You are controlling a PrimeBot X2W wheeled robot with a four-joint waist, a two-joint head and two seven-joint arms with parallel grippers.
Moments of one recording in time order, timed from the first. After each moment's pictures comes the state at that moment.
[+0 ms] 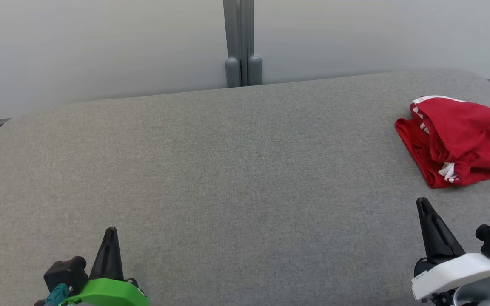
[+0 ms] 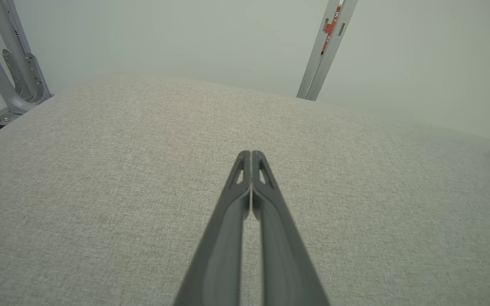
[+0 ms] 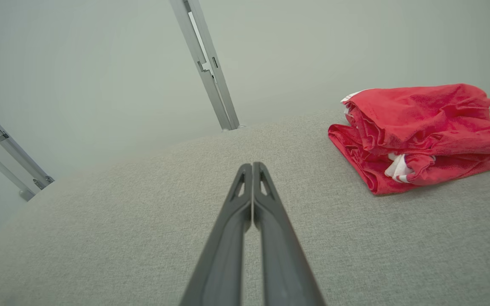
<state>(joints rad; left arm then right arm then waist) 0.01 0.15 -0.17 0.26 -0.44 0.07 -0.21 0.12 -0.15 -0.01 -0.04 0.41 0.13 -0.06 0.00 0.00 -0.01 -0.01</state>
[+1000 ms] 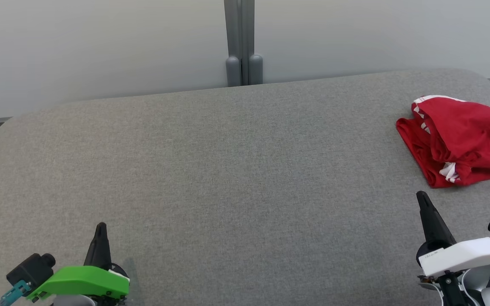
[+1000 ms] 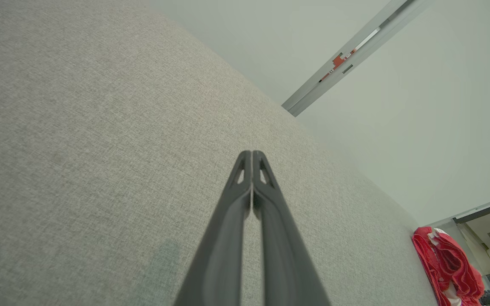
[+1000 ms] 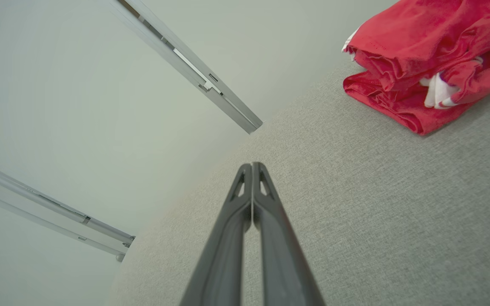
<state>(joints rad) -0.02 0.11 -0.06 0.26 -0.87 0.00 -0.09 0.04 -0.12 -0.03 0.07 0.87 0.13 -0.01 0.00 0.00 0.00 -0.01</state>
